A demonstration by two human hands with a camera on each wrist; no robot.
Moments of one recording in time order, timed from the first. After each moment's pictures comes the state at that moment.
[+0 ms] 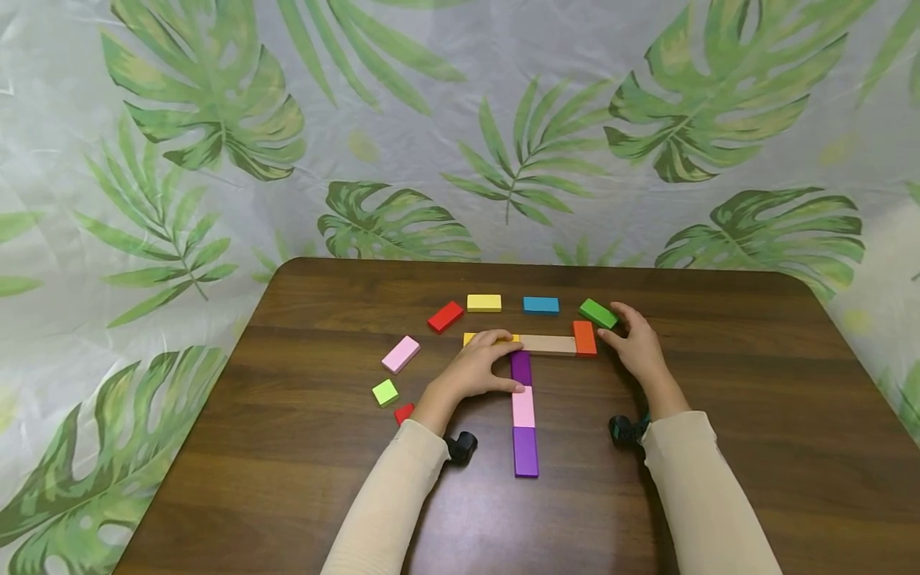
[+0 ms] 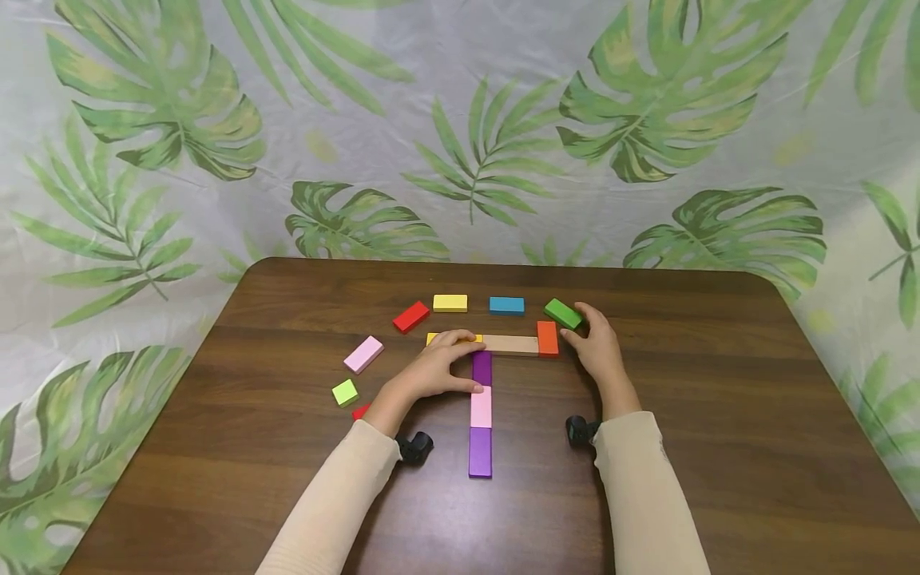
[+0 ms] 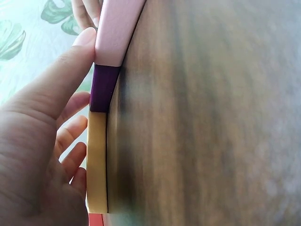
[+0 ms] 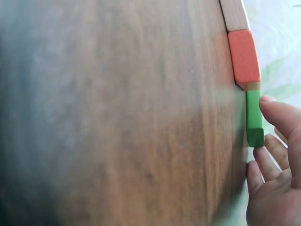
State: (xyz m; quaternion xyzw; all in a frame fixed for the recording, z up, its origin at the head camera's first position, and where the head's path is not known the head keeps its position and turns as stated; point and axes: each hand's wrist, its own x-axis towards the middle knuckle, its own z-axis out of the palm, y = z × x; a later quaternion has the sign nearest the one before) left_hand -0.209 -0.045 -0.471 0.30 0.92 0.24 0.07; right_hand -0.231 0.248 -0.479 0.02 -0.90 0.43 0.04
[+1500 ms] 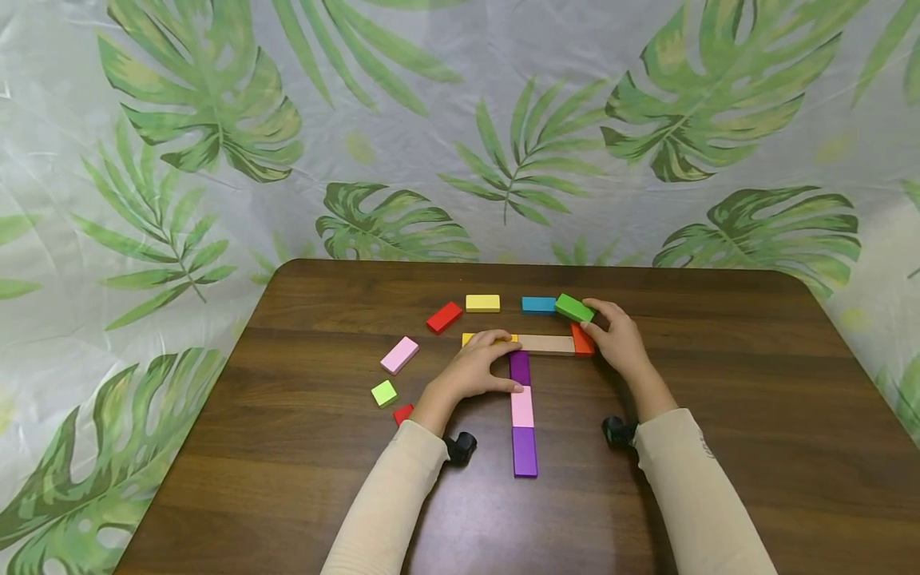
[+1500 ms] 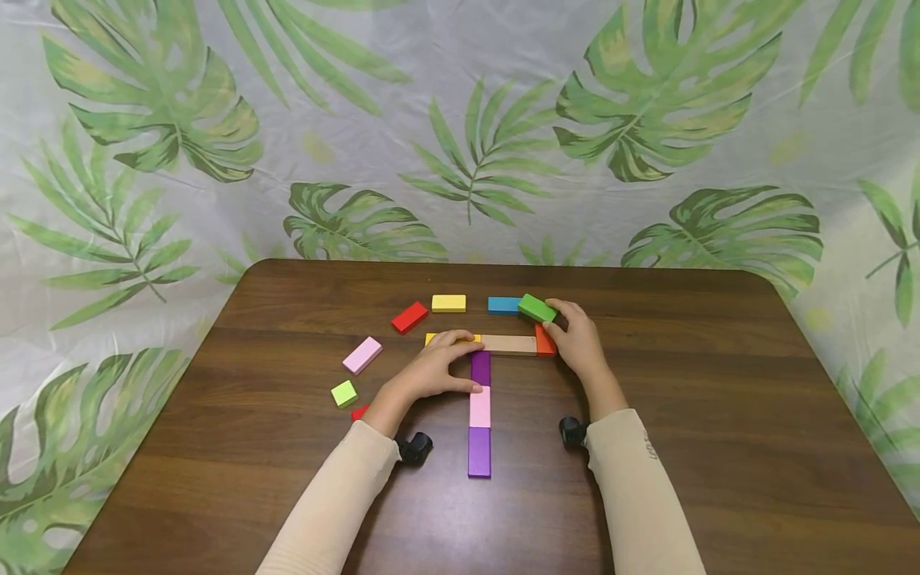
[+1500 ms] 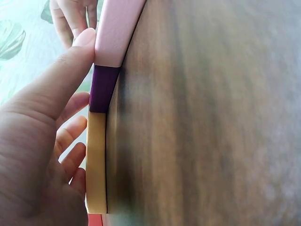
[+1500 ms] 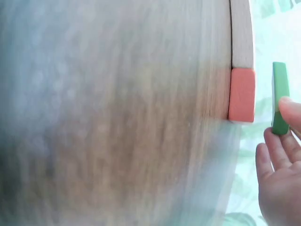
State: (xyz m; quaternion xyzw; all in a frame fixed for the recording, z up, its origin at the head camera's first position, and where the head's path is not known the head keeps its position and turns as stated) left_hand -0.208 -0.044 -0.469 0.30 0.92 0.24 0.07; right_hand -0.232 0.221 -0.465 0.07 -0.90 0.43 0.06
